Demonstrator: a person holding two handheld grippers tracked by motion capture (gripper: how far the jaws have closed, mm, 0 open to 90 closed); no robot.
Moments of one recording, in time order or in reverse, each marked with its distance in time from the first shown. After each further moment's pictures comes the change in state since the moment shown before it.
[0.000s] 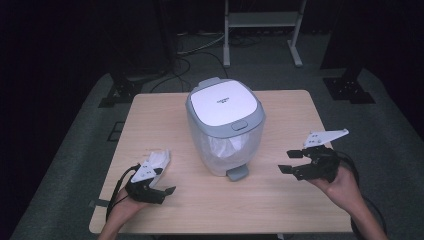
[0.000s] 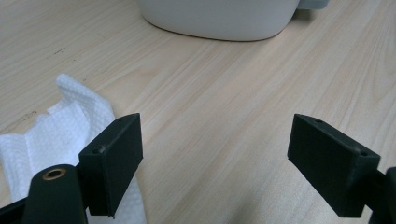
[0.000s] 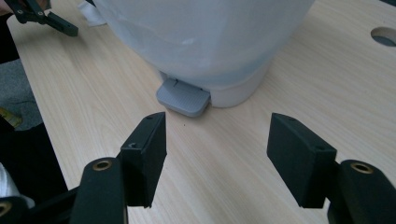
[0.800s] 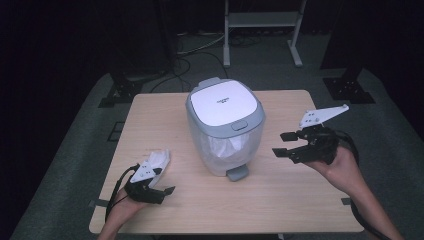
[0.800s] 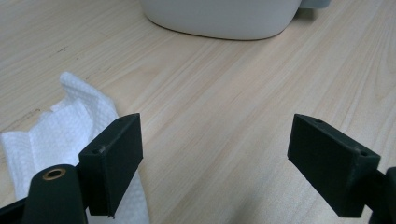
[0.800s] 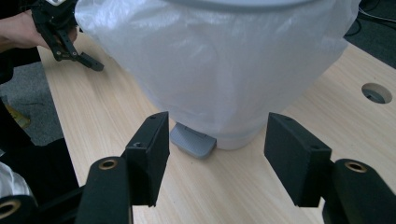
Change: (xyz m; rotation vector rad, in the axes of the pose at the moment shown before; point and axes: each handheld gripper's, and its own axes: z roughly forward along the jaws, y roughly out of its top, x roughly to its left) left arm 0.001 -0.001 -0.001 0.004 0.004 -0.001; right arm 0.010 0.062 -0.022 -0.028 0.025 -0.074
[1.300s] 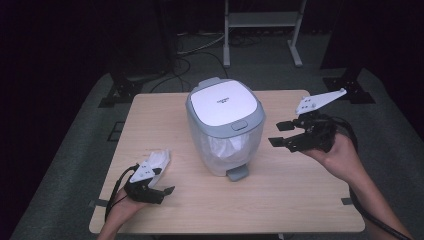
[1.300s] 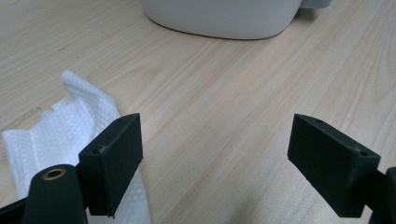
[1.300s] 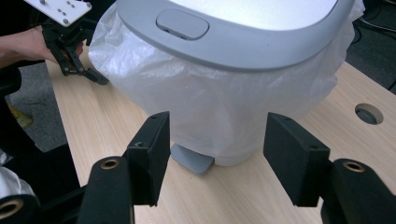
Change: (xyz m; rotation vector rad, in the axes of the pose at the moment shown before) left arm 0.001 -0.001 -0.001 -0.002 -0.001 -0.003; right arm 0.000 0.034 -0.007 0.002 0.010 -0.026
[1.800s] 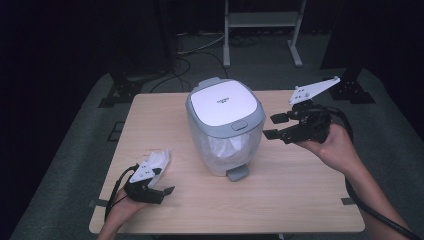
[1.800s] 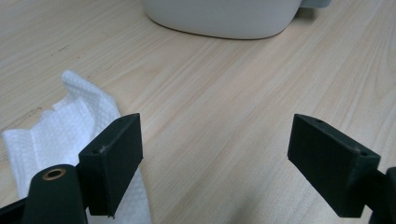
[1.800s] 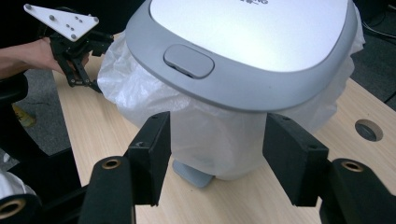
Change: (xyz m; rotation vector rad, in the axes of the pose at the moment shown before) left arm 0.000 -0.001 0.000 0.002 0.002 0.001; right arm 0.002 0.027 0.001 0.002 0.012 -0.020
